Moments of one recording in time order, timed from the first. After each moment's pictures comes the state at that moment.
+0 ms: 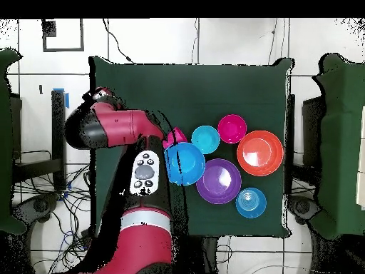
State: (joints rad) arm 0.13 -0.50 -0.04 1.39 0.05 0.20 2.73
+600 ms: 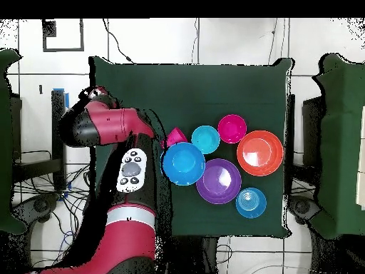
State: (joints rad) arm 0.18 -0.44 -0.10 1.32 0.09 0.20 2.73
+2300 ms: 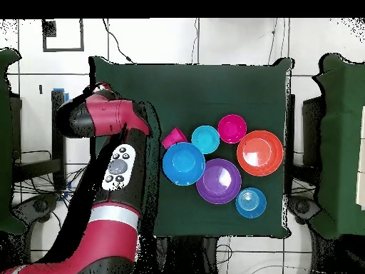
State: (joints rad) arm 0.26 -0.35 -0.25 1.19 0.18 0.35 2.73
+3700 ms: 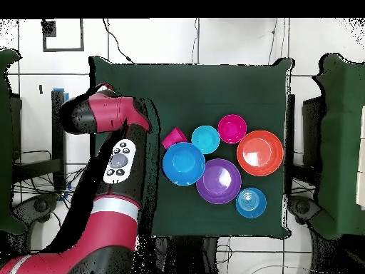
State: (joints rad) arm 0.26 -0.29 -0.26 1.13 0.18 0.40 2.73
